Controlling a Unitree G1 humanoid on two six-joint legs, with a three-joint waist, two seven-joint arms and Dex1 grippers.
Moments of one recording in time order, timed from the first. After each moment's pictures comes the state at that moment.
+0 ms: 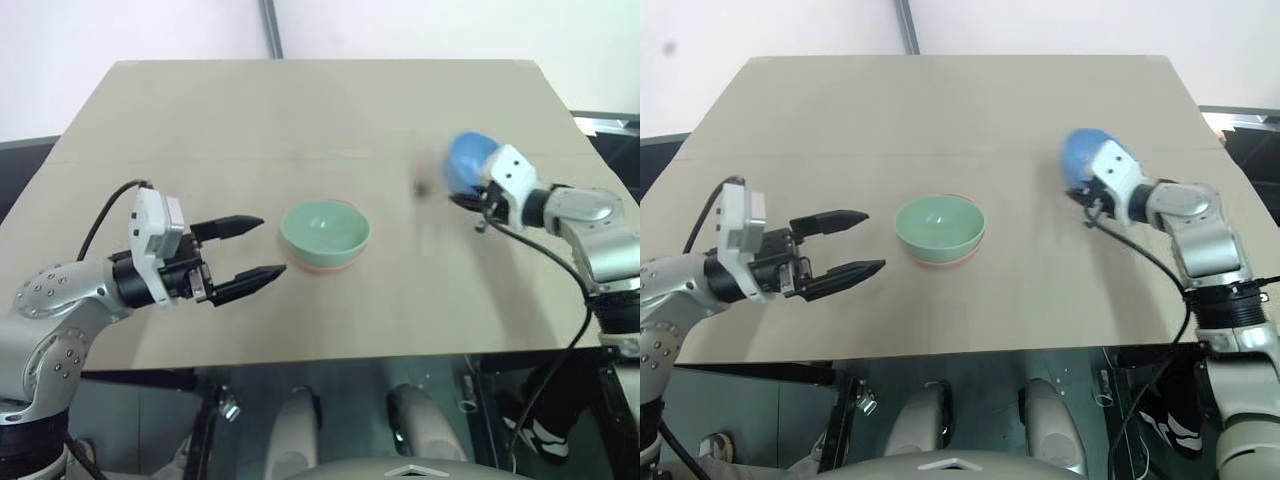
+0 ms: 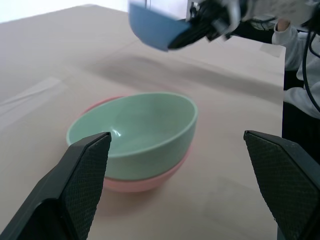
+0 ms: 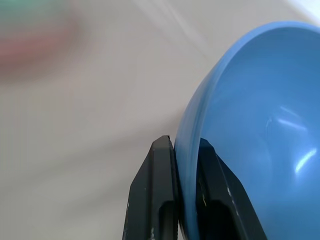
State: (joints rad) left arm -0.01 0.87 0.41 -0.48 -0.80 0.58 -1.00; right arm -0.66 -0.62 0.11 -0.17 0.25 0.49 0.96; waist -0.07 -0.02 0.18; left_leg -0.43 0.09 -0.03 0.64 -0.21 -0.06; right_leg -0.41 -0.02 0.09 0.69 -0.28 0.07
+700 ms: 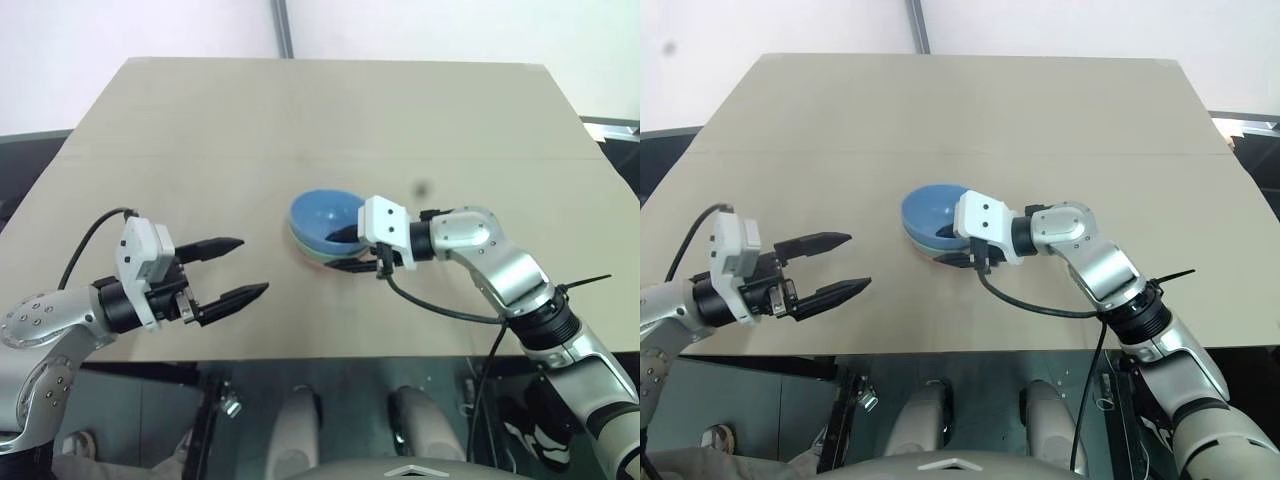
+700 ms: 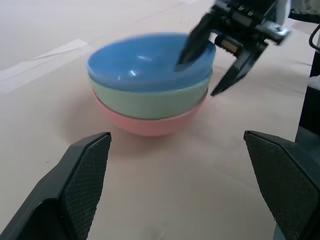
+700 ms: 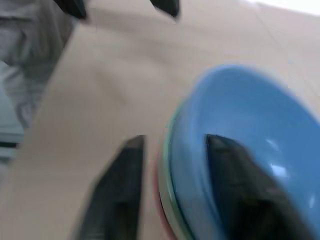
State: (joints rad) left arm 0.14 0.87 0.46 -0.50 -0.73 0.52 -0.99; right arm -0.72 -0.42 0.44 -0.13 0.17 0.39 1.00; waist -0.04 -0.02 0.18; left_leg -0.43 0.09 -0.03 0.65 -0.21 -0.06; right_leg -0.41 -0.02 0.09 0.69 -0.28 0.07
